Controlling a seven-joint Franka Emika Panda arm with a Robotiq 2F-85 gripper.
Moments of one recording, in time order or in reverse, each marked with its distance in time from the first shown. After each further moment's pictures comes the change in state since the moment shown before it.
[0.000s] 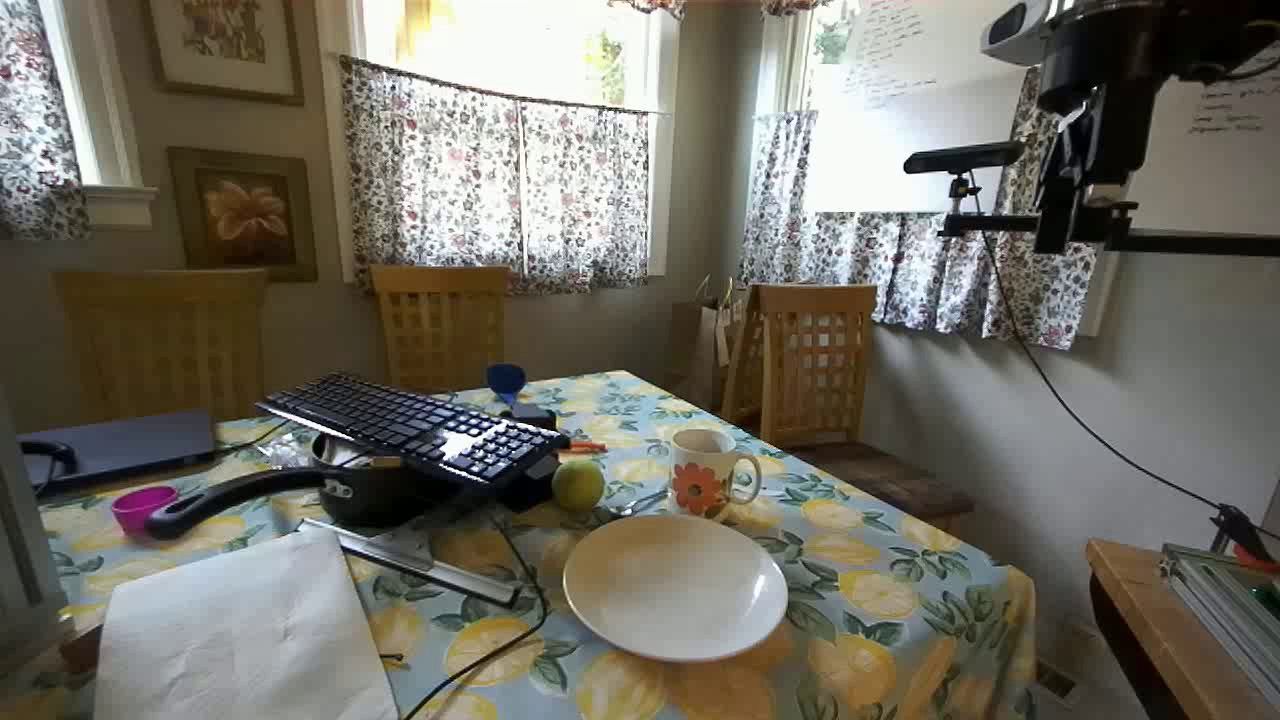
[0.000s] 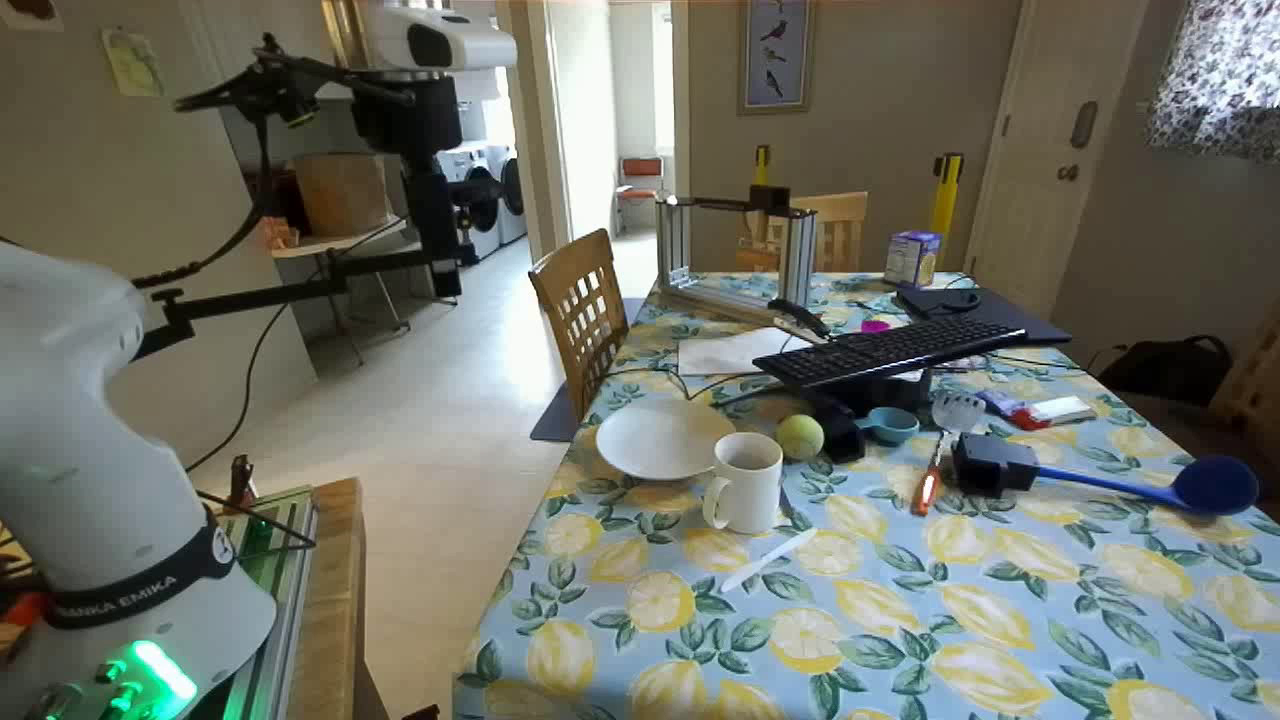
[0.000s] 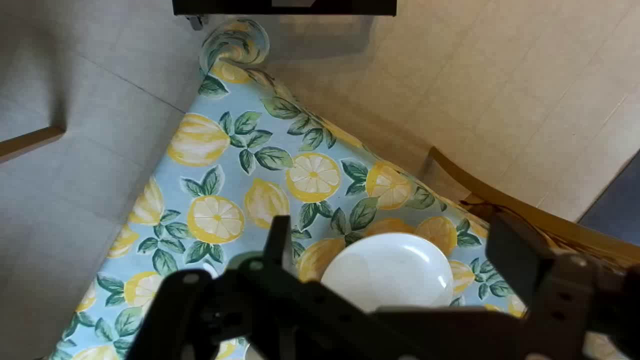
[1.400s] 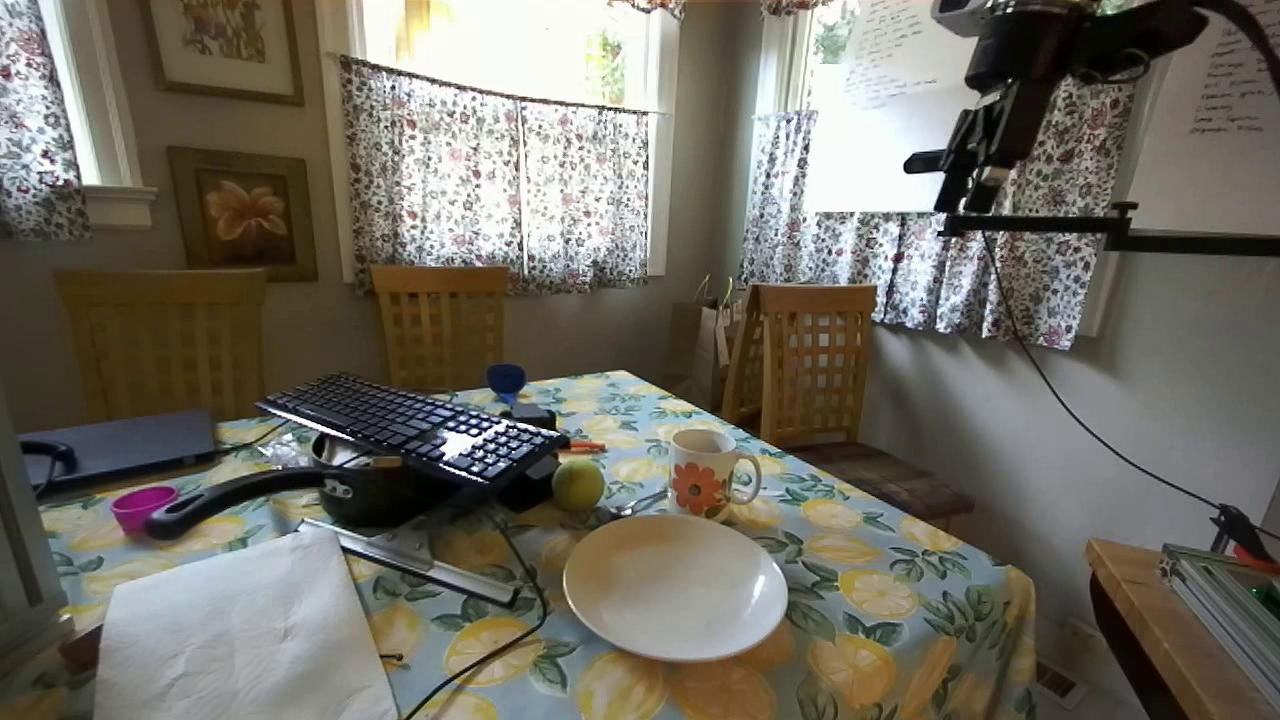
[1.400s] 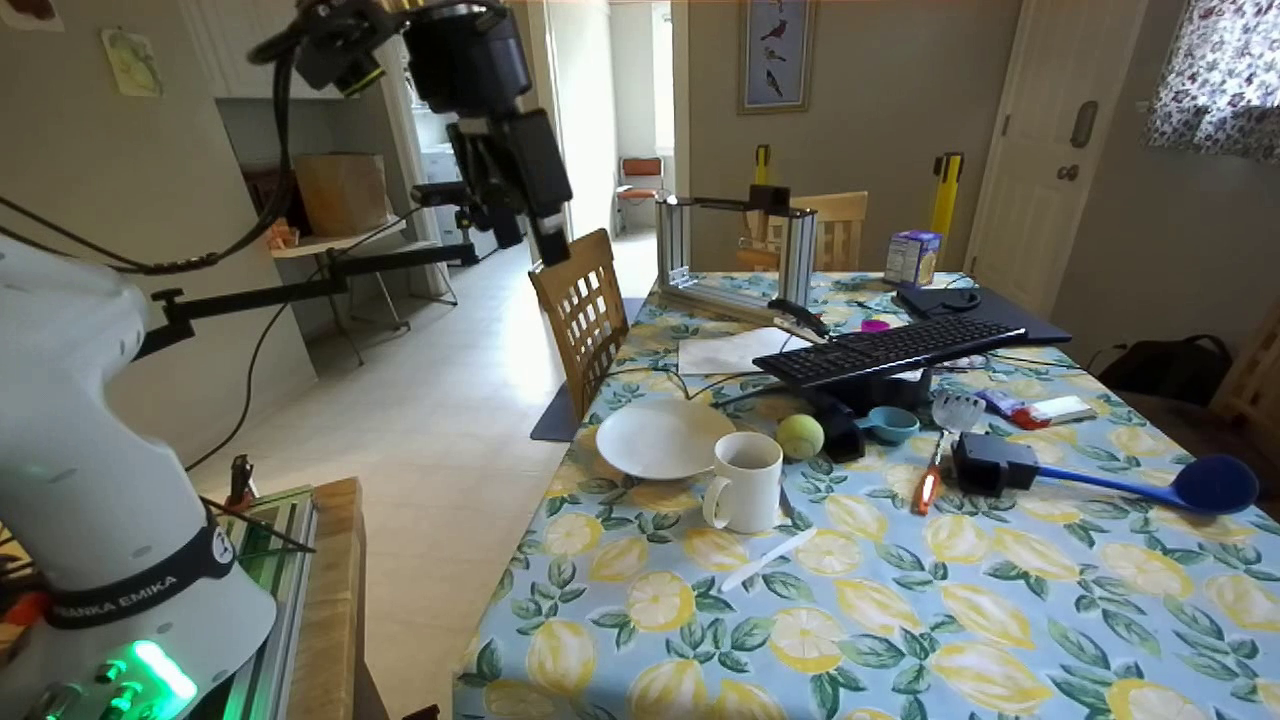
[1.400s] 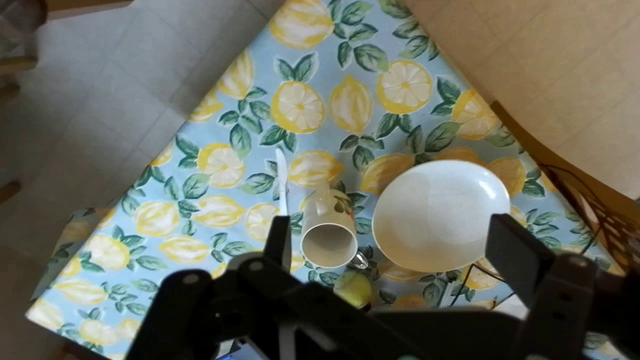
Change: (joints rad) arm -0.015 0.106 -0.104 0.103 -0.150 0.201 -0.266
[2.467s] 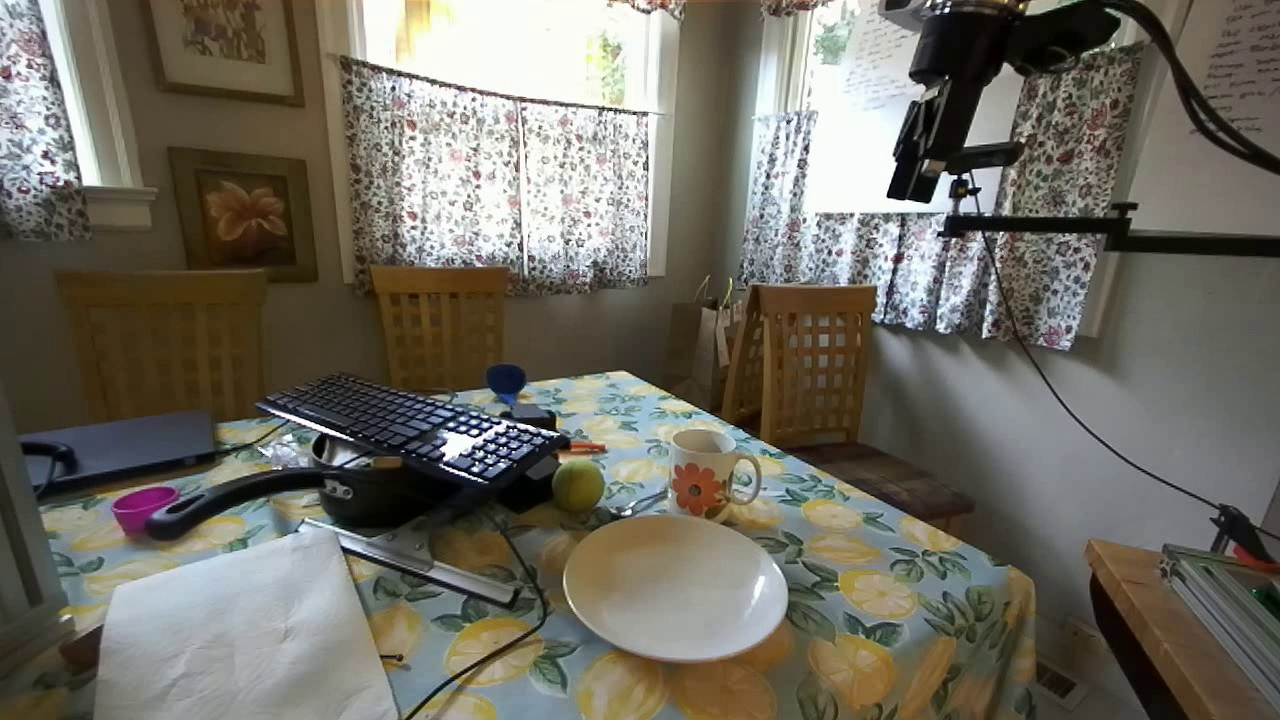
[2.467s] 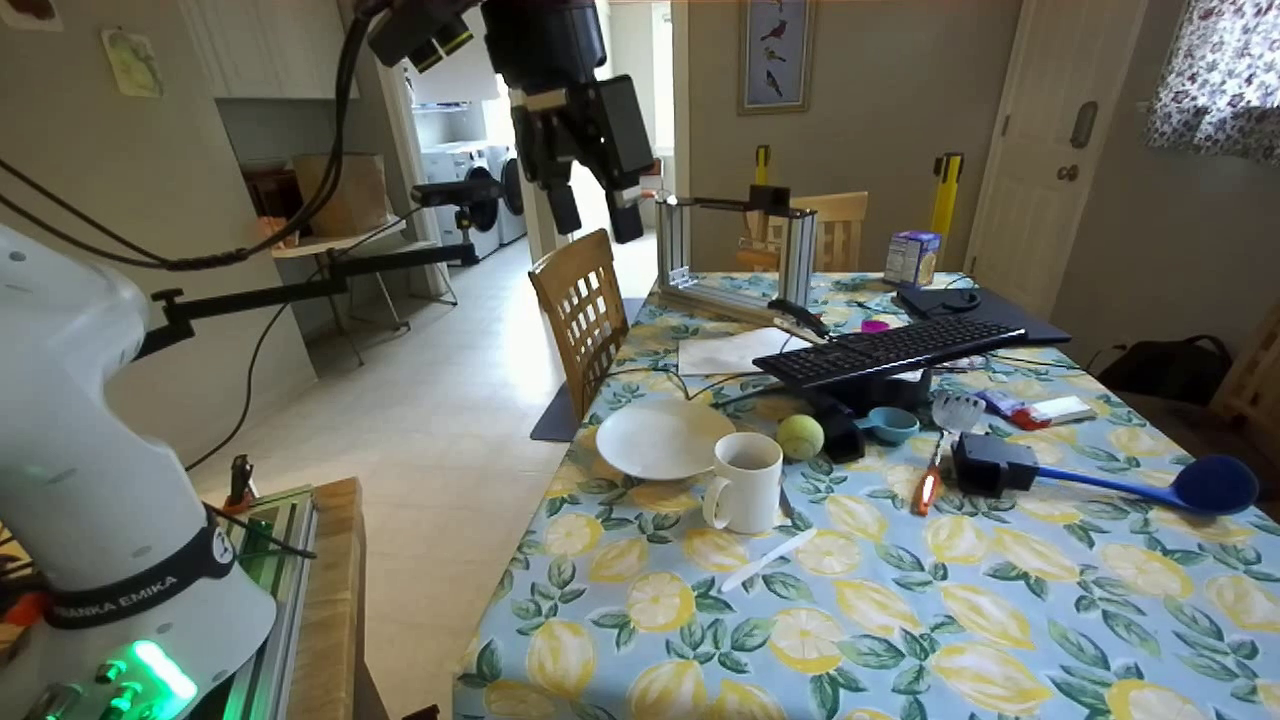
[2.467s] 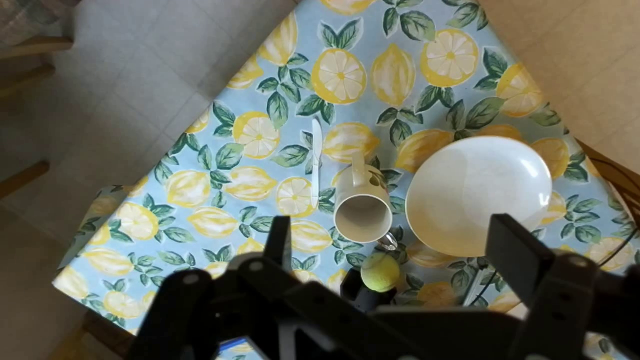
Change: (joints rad) arm 0.000 0.163 -0.008 0.149 -0.021 0.018 -0.035
